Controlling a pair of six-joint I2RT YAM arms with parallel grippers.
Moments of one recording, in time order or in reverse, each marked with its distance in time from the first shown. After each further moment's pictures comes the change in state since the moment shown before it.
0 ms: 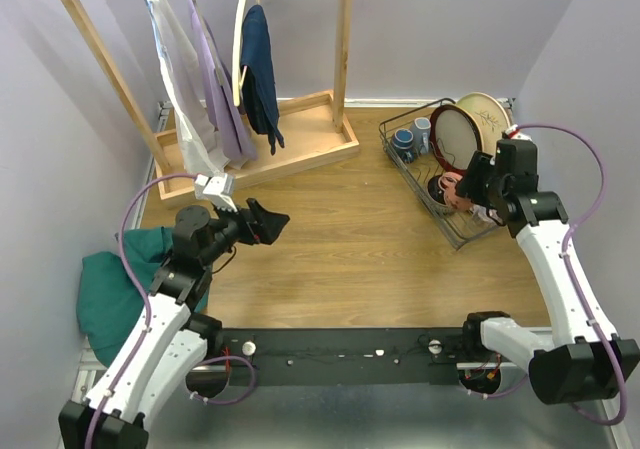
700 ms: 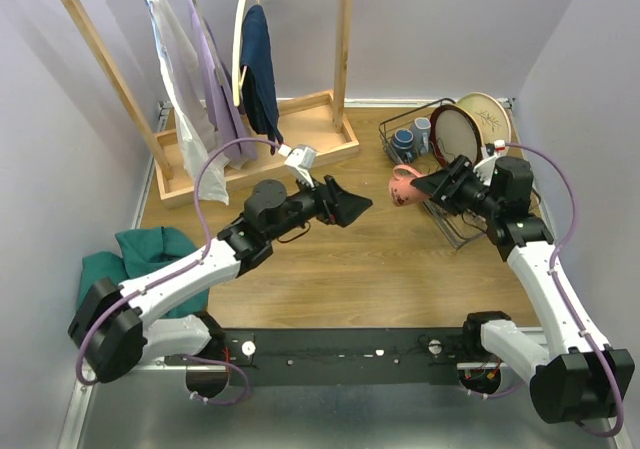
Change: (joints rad) left arm -0.495 0.547 0.248 0.491 -0.156 -0.200; right arm 0.005 -0.112 -0.250 0.413 -0.613 0.429
